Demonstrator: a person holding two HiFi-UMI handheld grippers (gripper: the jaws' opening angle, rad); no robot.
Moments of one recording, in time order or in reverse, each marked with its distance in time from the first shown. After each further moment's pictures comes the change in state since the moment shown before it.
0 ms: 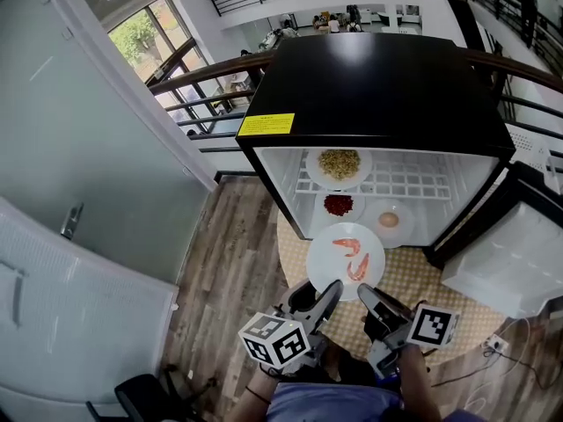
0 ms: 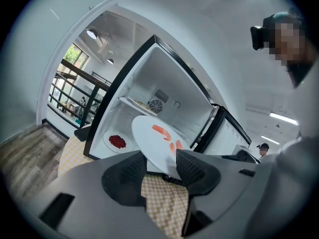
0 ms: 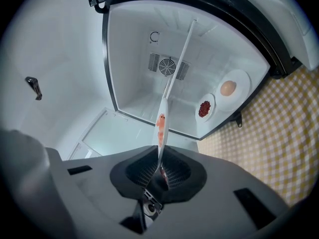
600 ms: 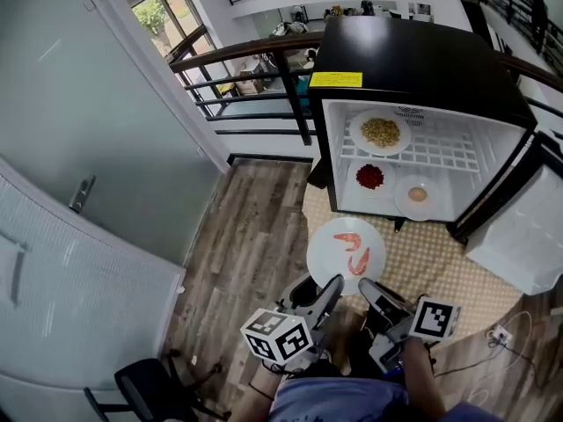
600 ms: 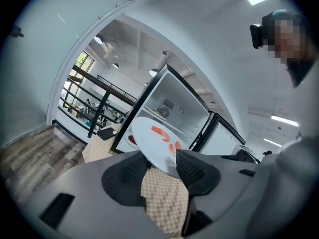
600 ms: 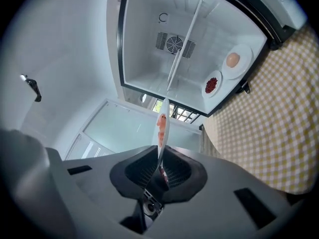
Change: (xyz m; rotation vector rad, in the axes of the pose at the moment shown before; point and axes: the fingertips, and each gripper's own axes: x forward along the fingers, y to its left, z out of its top) left arm -0.108 0.035 -0.015 -0.022 -0.038 0.038; right arm 0.028 0.029 -0.104 -0.015 0.066 -0.006
